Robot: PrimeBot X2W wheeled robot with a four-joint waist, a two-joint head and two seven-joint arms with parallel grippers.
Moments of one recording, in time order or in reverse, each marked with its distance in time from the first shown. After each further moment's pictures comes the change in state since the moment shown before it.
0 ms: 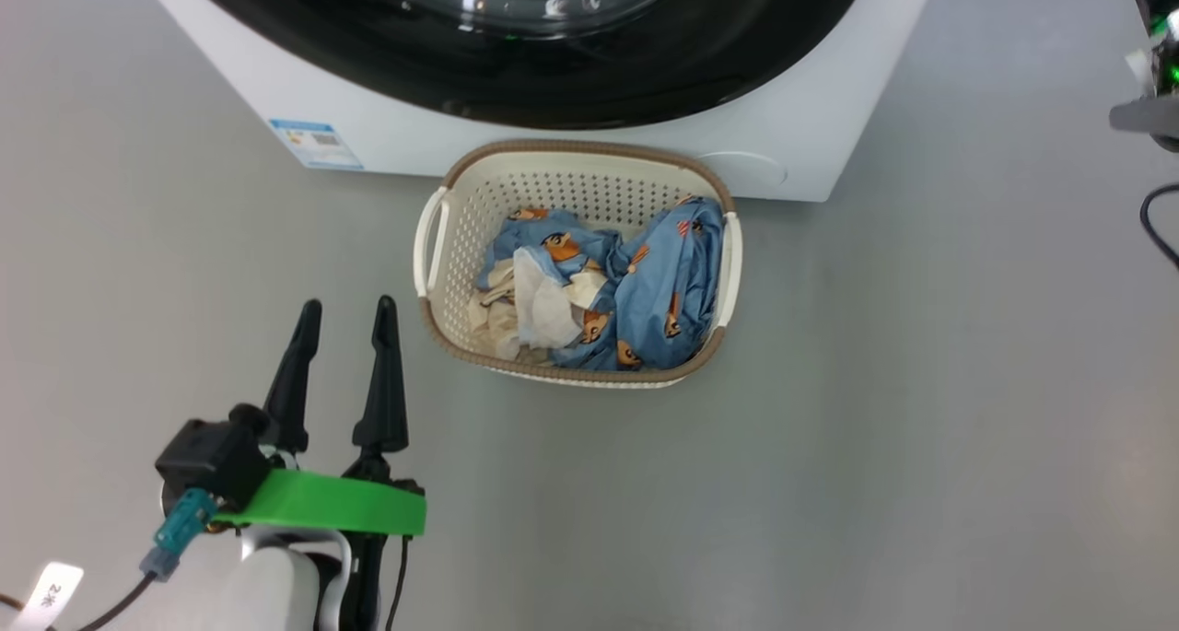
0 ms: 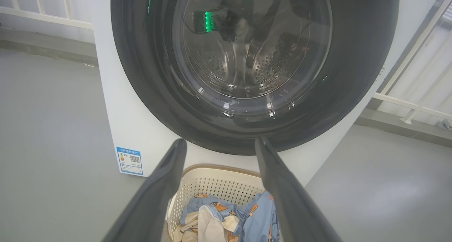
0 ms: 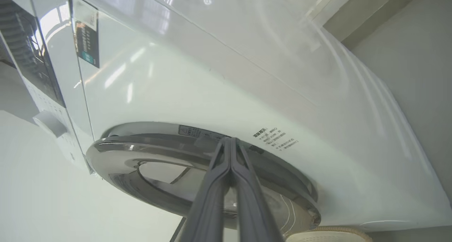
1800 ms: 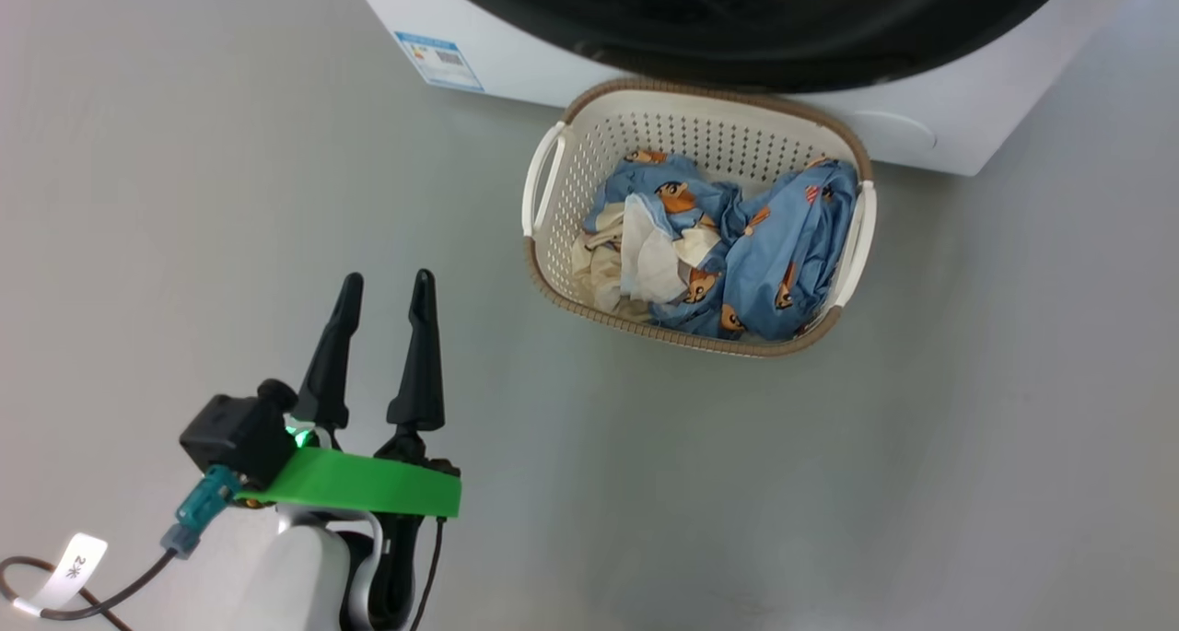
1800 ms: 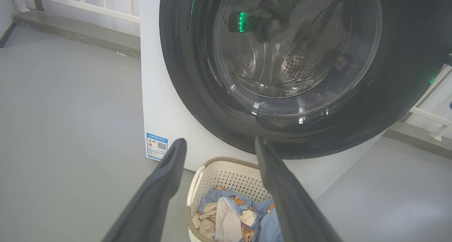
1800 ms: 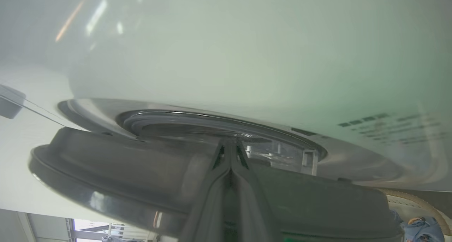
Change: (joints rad) left arm -0.045 -0.004 -0.089 -0.020 -0.109 0.029 0.000; right arm -0.380 -0.008 0.094 0.348 0.044 0.003 0.326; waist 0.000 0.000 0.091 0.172
